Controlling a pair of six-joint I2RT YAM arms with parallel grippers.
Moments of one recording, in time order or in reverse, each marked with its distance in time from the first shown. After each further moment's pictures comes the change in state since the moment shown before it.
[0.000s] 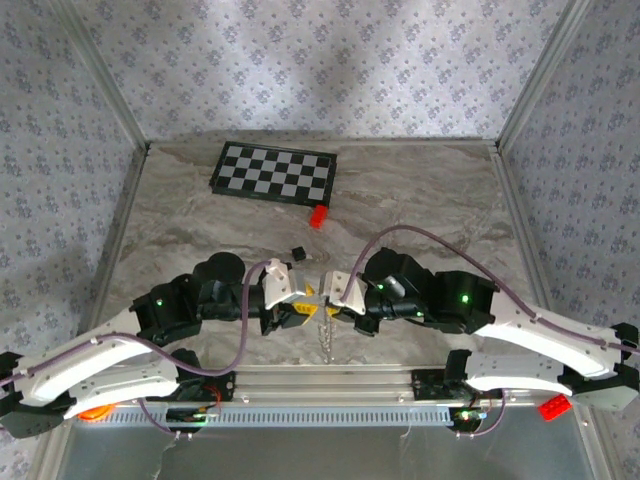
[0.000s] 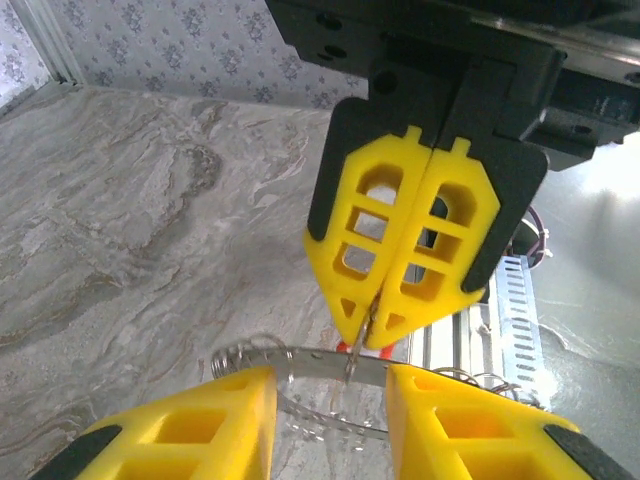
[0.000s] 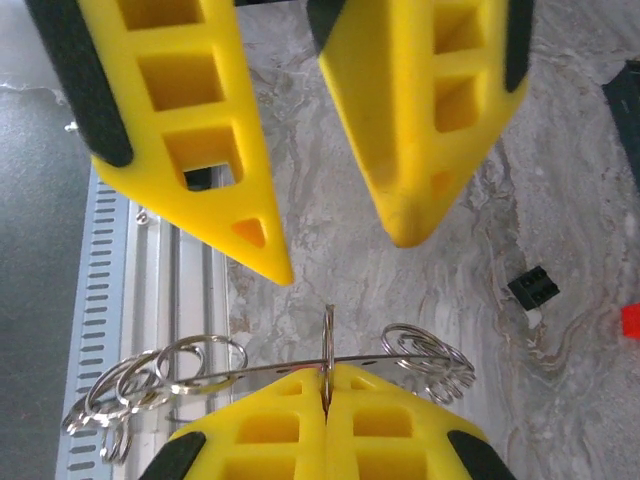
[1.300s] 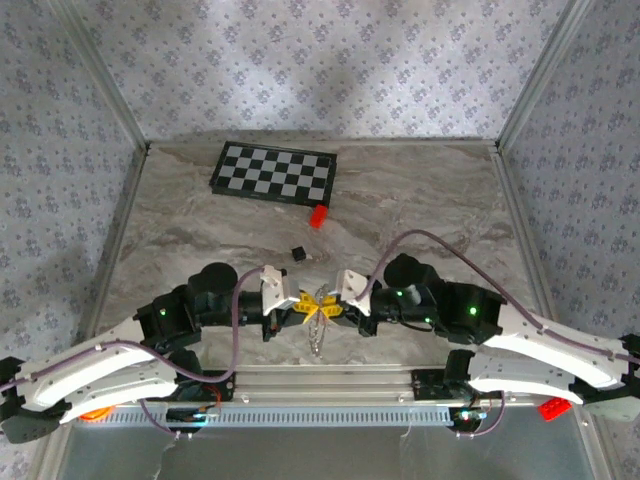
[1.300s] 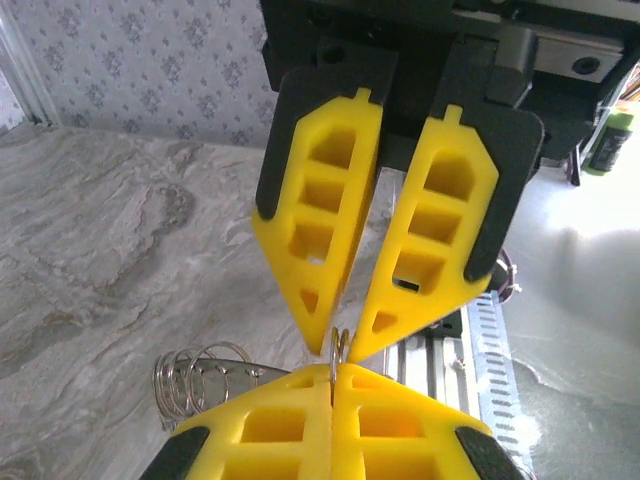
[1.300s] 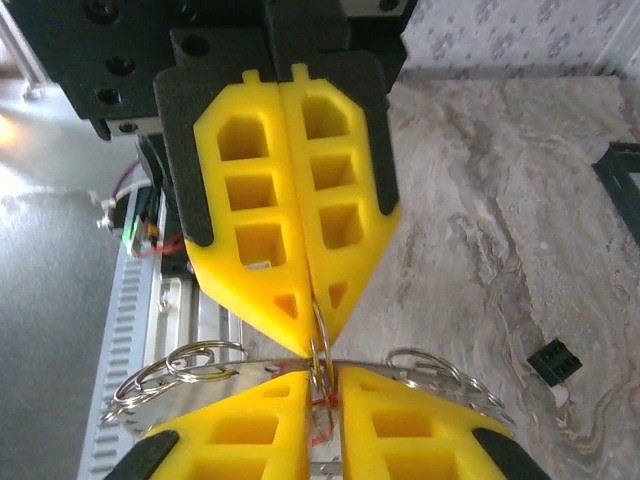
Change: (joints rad) left arm 0.000 -0.080 -0.156 0.216 0.072 -0.065; right arm -0.013 -0.146 -0.192 0.296 -0.063 0.089
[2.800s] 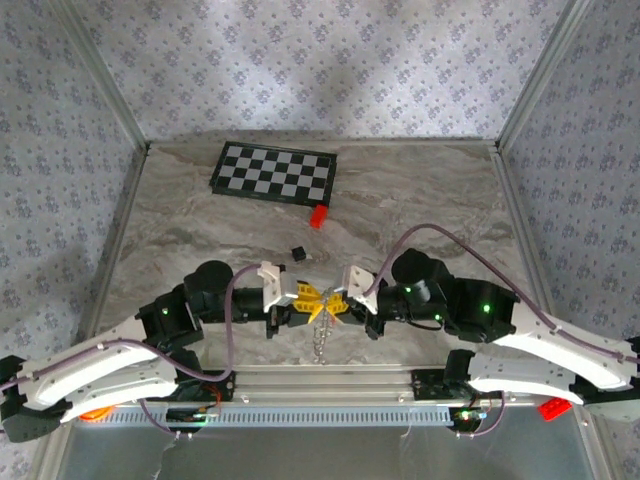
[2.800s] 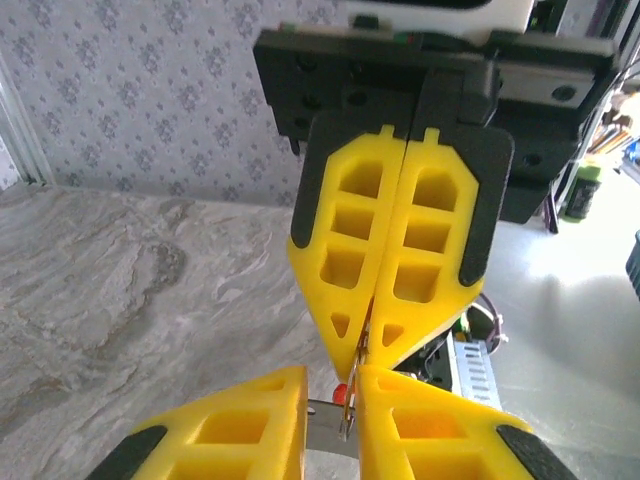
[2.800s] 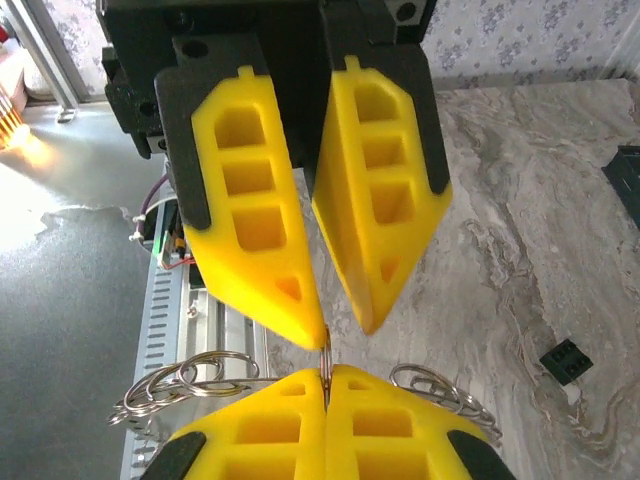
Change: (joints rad) left arm -0.001 0.024 0.014 0.087 0.029 -0.008; right arm -0.002 0.026 0.121 -0.142 -0.030 0.014
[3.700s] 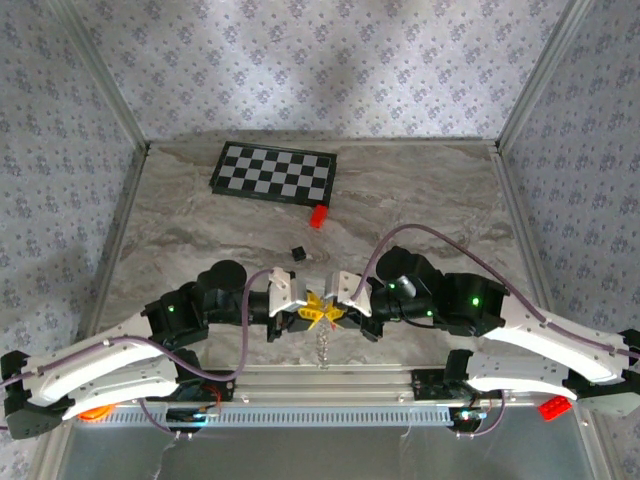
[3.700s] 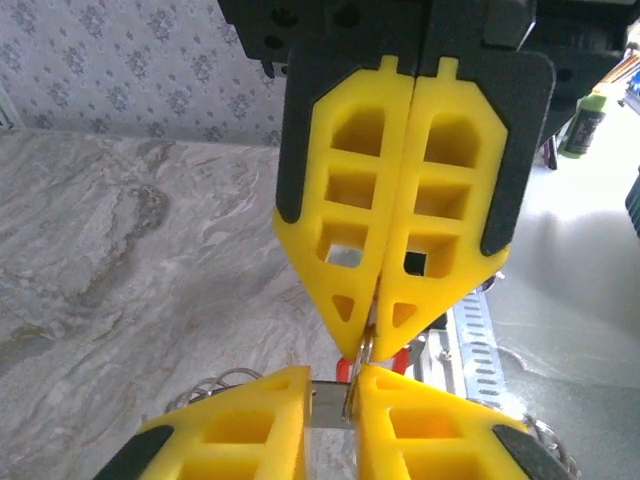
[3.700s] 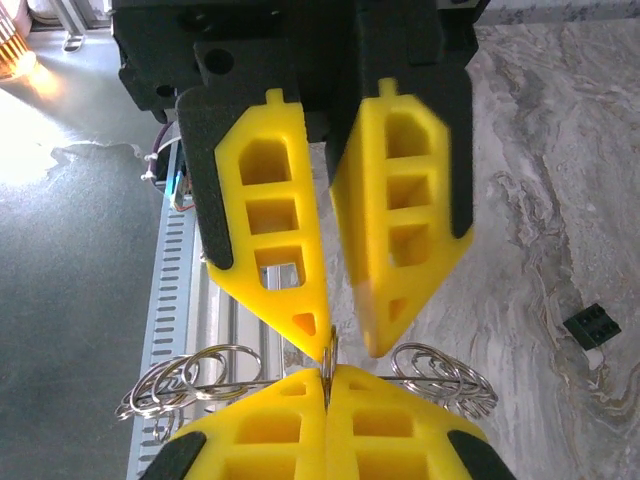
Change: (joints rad) left arm -0.003 0.034 0.006 -0.092 0.016 0.048; right arm 0.002 0.065 0.047 -0.103 -0.030 -0.046
